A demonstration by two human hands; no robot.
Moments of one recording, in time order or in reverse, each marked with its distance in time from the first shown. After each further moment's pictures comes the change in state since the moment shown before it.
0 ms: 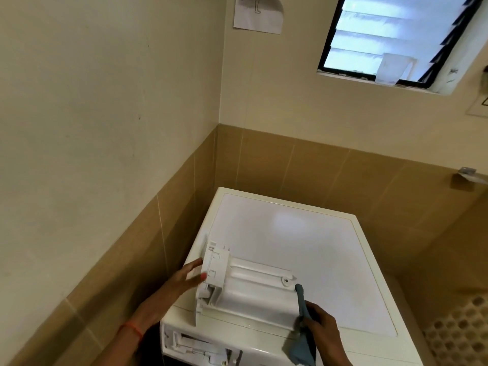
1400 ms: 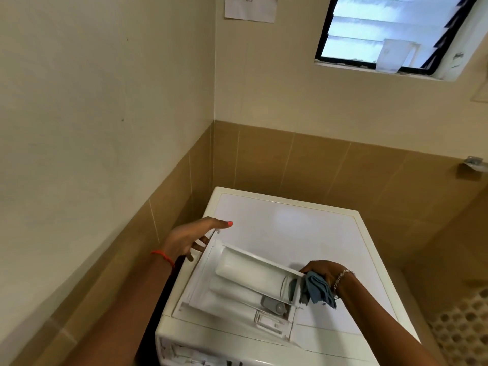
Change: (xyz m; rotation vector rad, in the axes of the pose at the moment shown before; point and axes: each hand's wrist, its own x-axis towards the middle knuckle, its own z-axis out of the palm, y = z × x) left_hand 0.065 0.134 0.009 0.271 0.126 -0.353; right_hand 0.110 -0.093 -0.027 -0.254 -0.439 0.488
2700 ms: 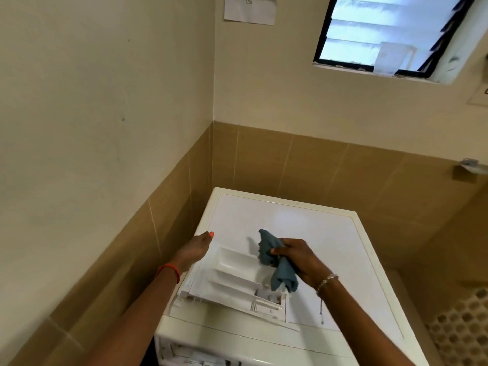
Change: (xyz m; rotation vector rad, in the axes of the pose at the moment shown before) left_hand 0.053 -0.051 0.021 0.105 0.152 0.215; right_hand -0.025 -0.035 0.048 0.338 0.101 -0.573
